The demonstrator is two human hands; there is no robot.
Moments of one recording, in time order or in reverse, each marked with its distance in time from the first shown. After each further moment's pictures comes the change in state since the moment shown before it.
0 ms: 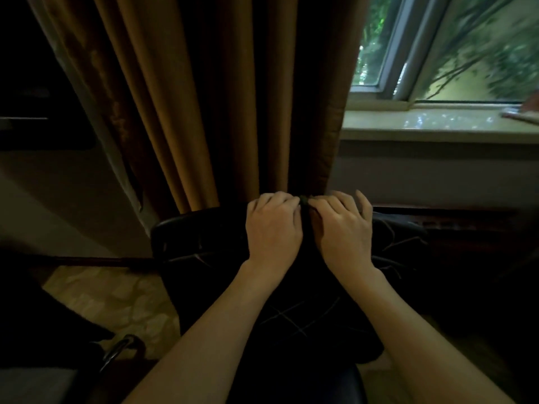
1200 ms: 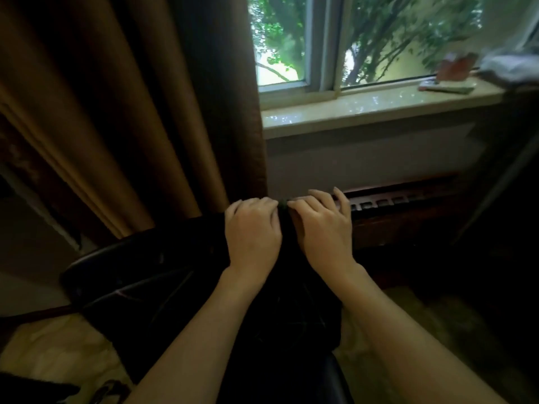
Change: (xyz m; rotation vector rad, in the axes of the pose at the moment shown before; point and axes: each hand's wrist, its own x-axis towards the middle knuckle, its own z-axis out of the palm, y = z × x) left_hand 0.005 0.083 0.047 -0.025 -0.031 0.126; right_hand -0.022 0.090 -0.026 0.055 0.015 0.133
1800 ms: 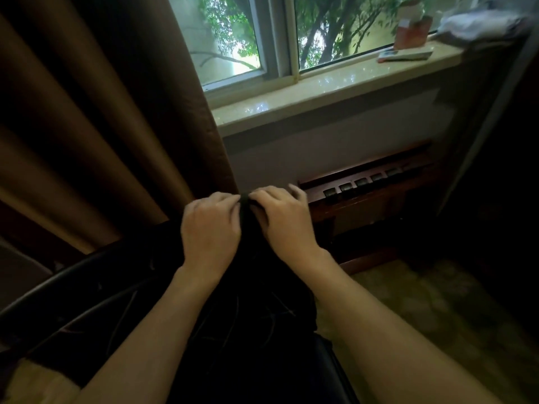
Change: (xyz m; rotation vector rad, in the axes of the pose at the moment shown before) left_hand 0.011 0.009 0.005 0.092 -0.086 0.180; right_hand 0.000 0.023 0.005 0.242 -0.018 0.070
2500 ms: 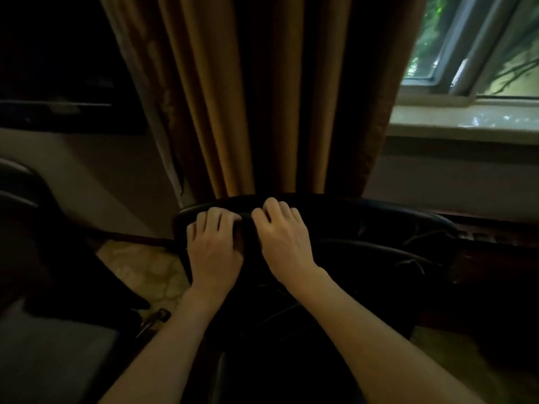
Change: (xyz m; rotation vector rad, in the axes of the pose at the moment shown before) left_hand -0.152 -0.178 -0.077 0.251 0.234 -0.395; right_hand -0.030 -0.203 0.121 -0.067 -0.152 -0.499
